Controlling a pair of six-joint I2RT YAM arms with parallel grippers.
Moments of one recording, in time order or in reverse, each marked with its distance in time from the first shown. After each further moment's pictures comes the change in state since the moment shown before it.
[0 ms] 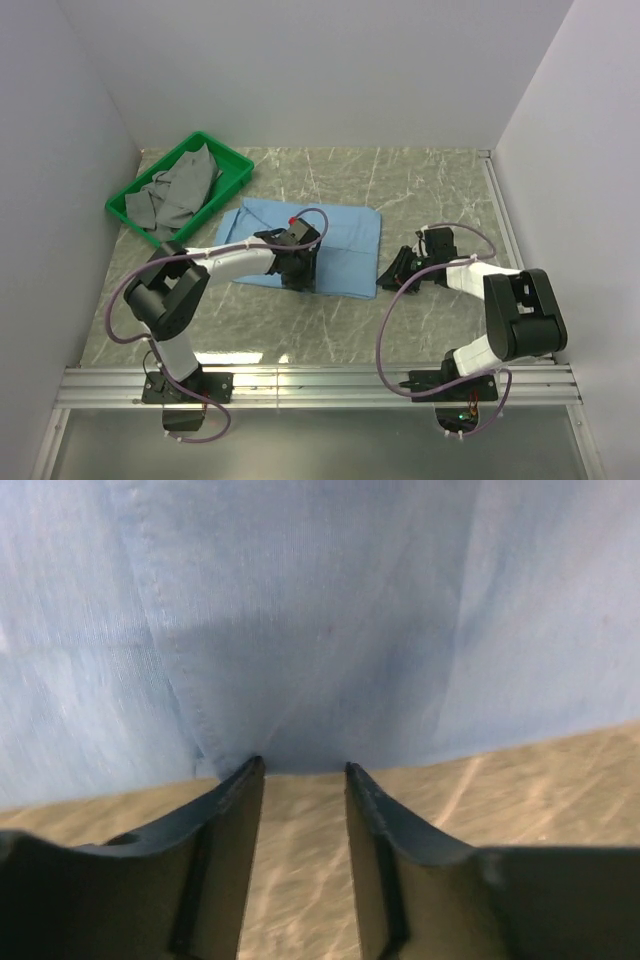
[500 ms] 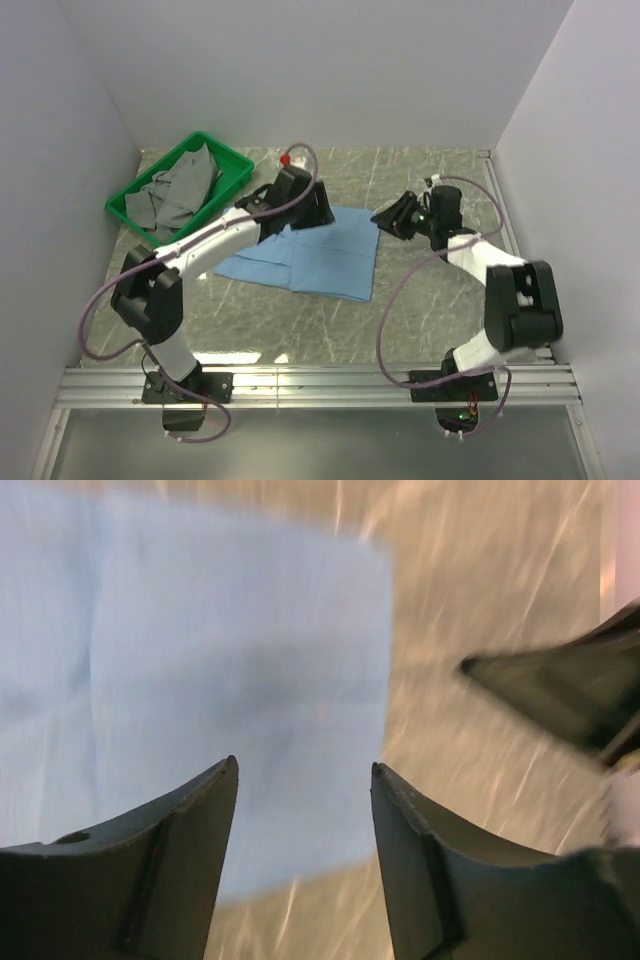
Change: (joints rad) left arm 0.086 -0.080 0.274 0.078 -0.058 -0.010; right arm -0.017 0.011 0.229 0.235 -0.002 0.156
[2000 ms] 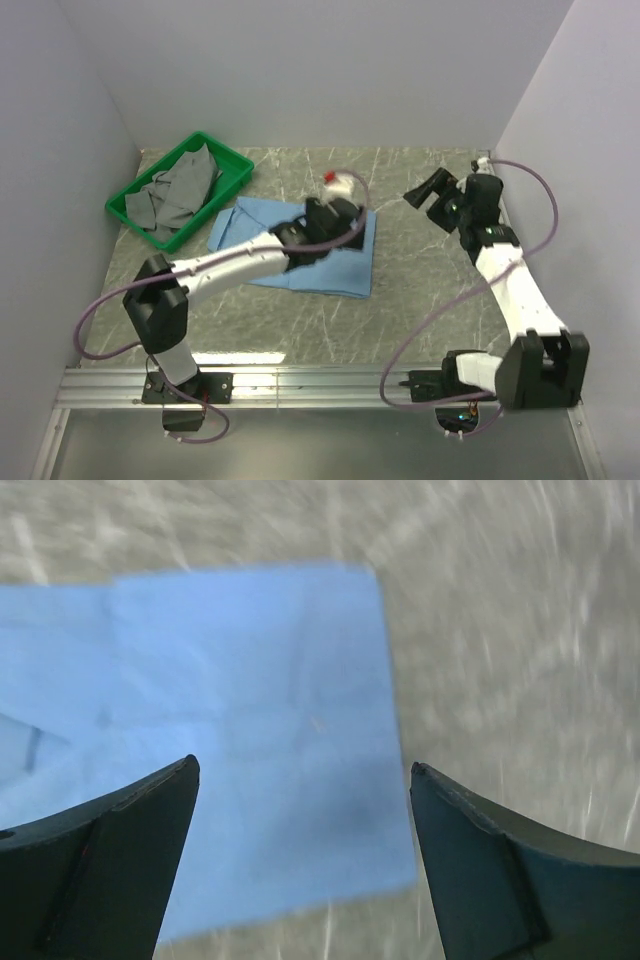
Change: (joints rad) left arm -0.214 0.029 0.072 0.045 -0.420 0.174; right arm -0.093 -0.233 0.183 -0.338 0.279 -0.141
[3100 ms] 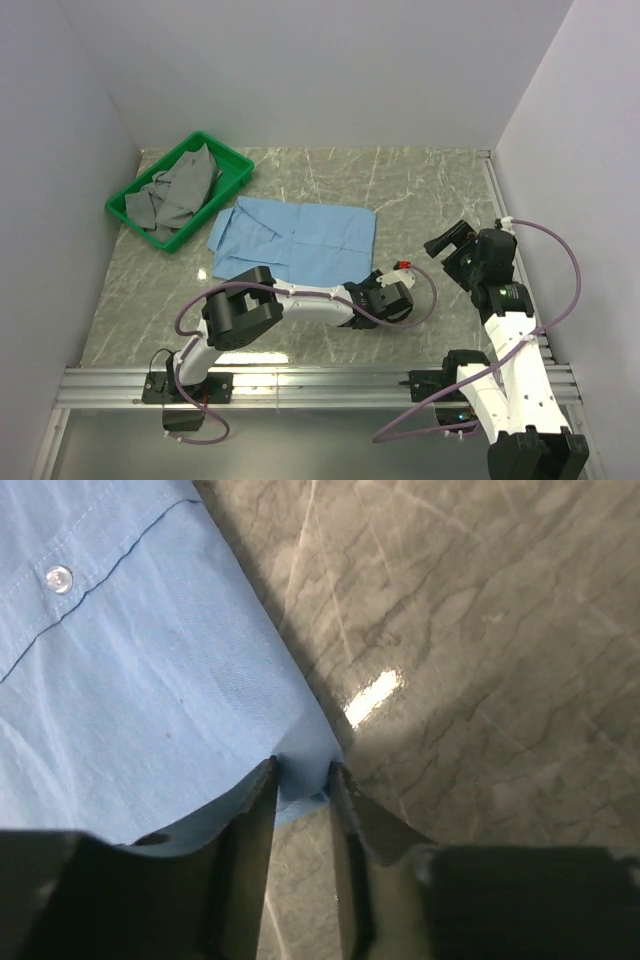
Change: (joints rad) left arm -0.386 0.407 0.016 0.027 -0.216 0.319; right arm -0.059 -0.533 -0.309 -0.361 0.188 0.068
